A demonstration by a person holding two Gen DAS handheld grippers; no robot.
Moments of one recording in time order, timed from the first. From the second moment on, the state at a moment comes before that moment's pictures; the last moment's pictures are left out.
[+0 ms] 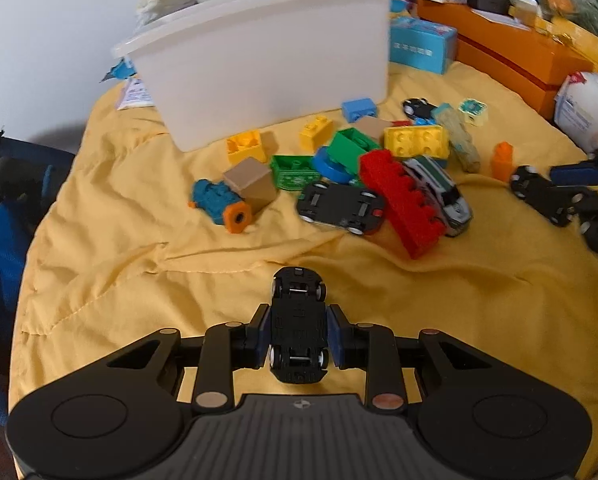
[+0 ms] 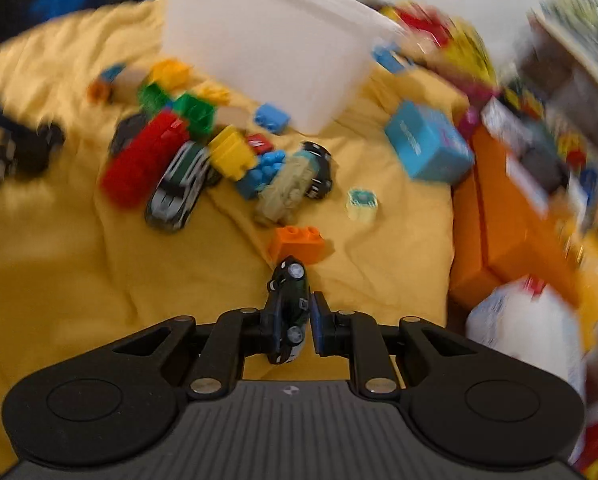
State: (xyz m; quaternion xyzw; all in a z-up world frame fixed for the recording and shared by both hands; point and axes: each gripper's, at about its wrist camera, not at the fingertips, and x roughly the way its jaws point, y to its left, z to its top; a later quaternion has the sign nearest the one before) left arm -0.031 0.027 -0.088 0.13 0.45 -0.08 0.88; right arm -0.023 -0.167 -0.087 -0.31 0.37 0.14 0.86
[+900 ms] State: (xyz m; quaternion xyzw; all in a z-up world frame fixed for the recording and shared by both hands) left arm -0.052 0.004 -0.088 0.08 0.46 -0.13 0.87; right arm -0.012 -0.194 -0.068 -0.12 0.42 0.19 0.88
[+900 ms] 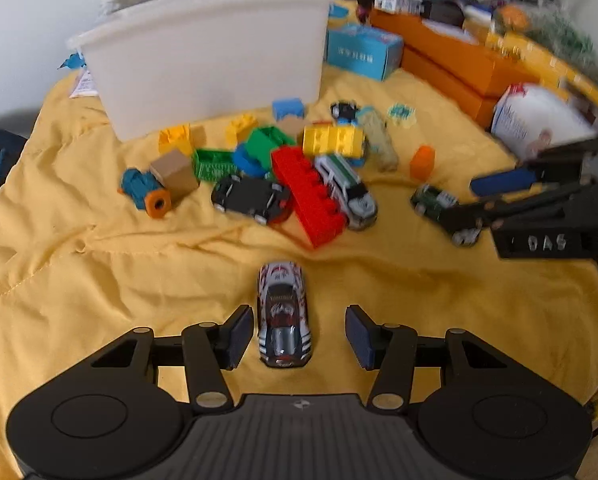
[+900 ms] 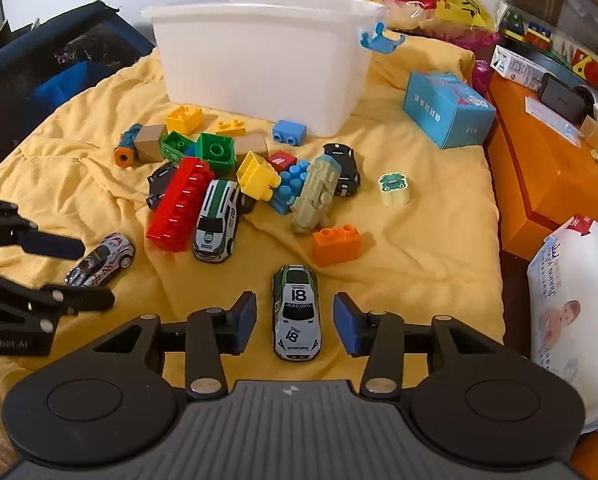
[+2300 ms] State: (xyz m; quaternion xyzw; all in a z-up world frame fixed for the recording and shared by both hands) left arm 0.180 0.050 0.066 0.08 0.28 -0.05 0.95; right arm 0.160 -0.132 0.066 -0.03 0.28 0.19 0.94
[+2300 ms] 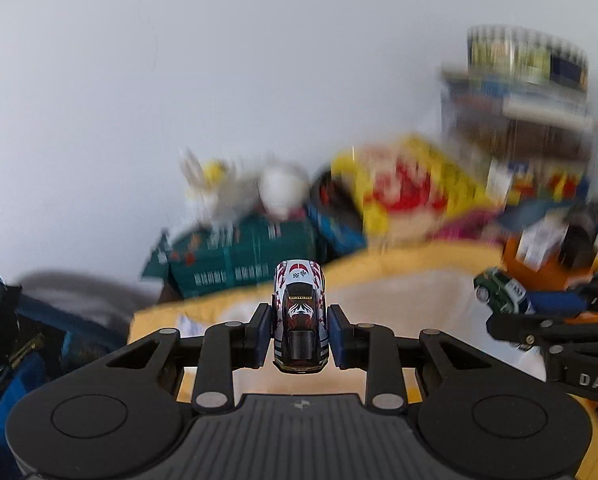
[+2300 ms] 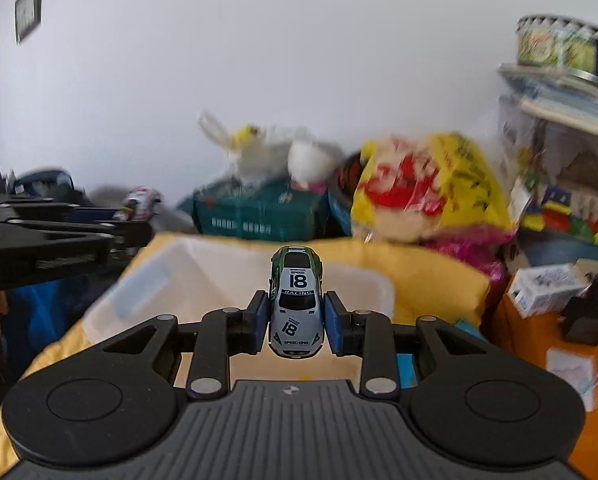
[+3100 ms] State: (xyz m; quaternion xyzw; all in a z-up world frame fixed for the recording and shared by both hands) left arm 0.049 0.051 0.001 0.02 0.36 -0.12 0.92; right arm 0.086 -0.173 0.029 -0.04 0.33 0.23 0.92
